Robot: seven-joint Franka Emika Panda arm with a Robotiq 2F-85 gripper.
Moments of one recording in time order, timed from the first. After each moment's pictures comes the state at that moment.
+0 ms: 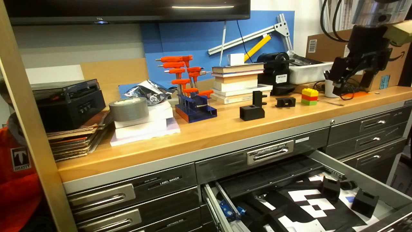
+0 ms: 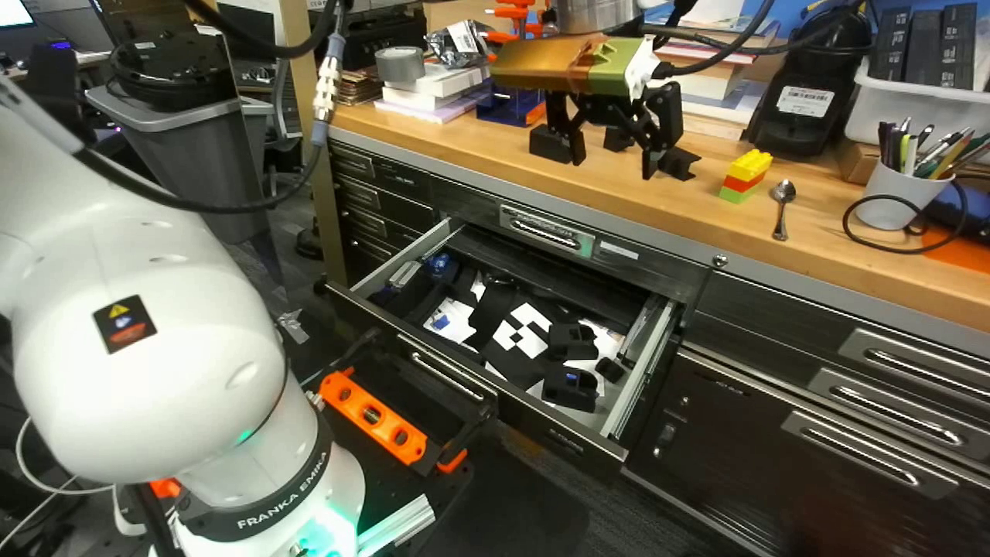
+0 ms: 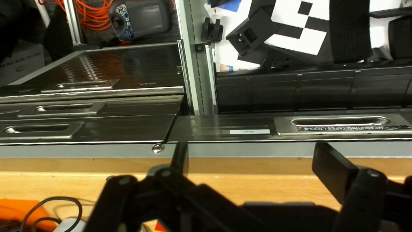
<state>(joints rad) -0.15 -0.47 -0.10 -2.59 -0.21 2.38 -0.08</state>
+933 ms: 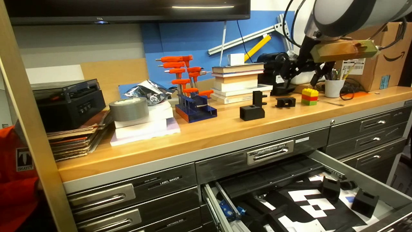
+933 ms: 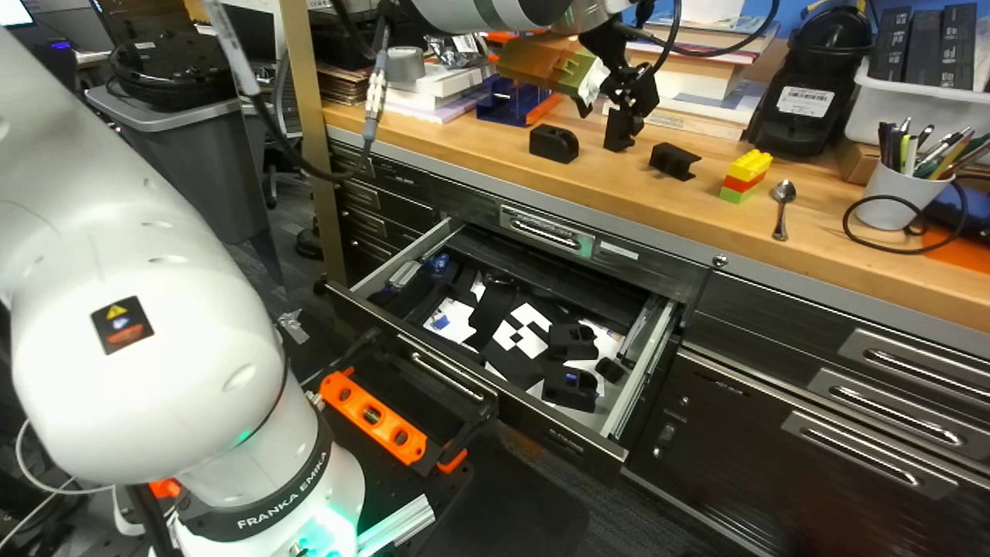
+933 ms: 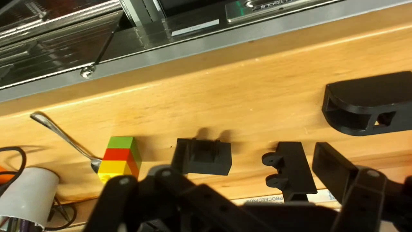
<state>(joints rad) -0.16 -0.23 0.05 -2.48 -0.19 2.75 0.26</state>
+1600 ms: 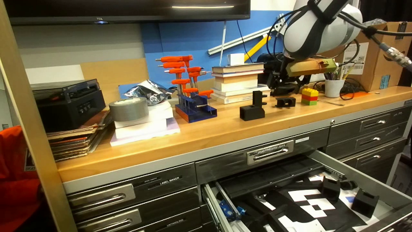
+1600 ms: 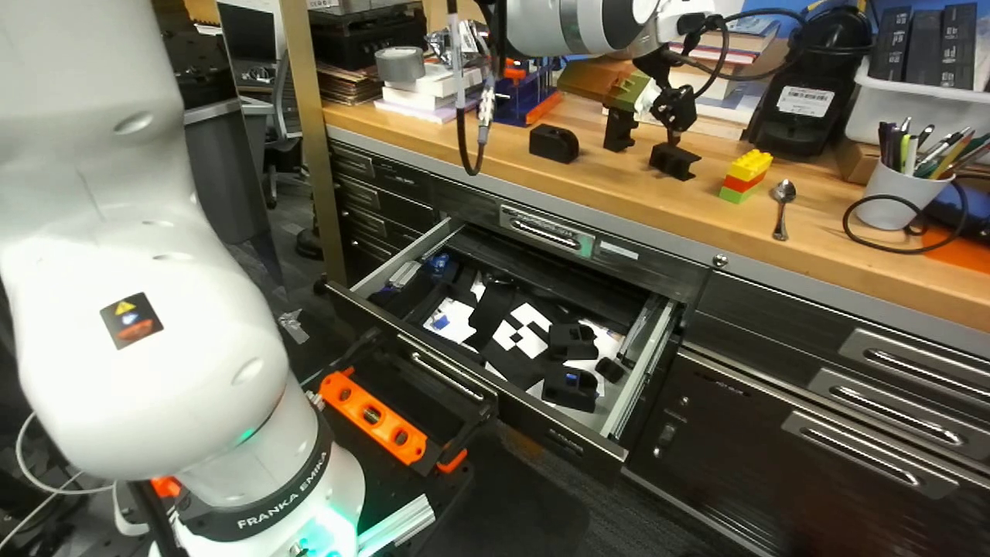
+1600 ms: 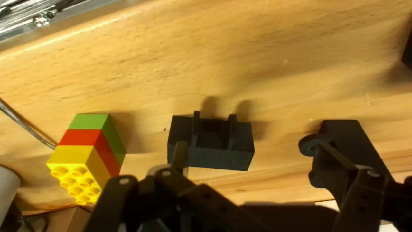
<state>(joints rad) -0.12 0.14 -0.01 -2.14 -0.24 2.74 0.30</state>
